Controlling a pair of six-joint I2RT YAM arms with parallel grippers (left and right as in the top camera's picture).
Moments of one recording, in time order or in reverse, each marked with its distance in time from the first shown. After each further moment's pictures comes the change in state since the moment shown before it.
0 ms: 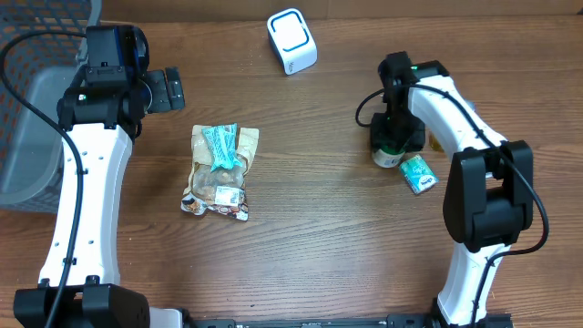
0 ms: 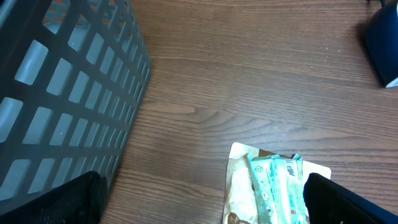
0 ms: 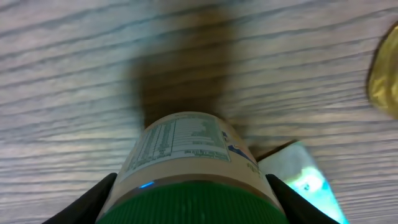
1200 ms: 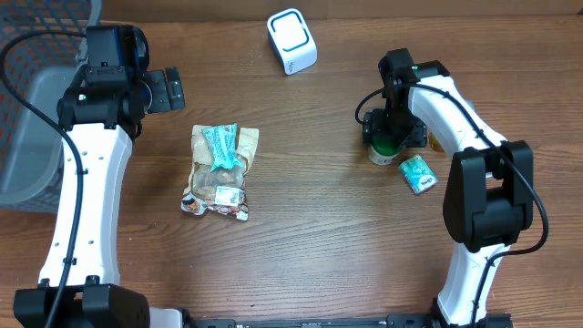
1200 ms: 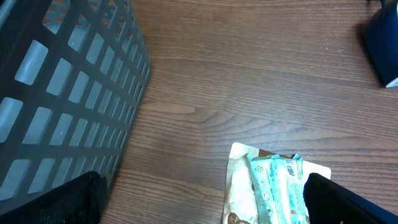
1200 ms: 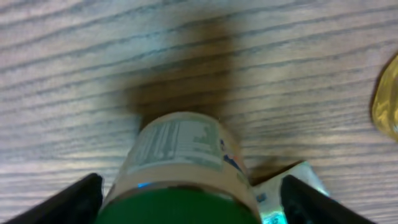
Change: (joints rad) left arm 0.000 0.000 0.000 0.000 0.000 0.000; right arm 0.003 0.000 0.000 0.054 0.000 0.002
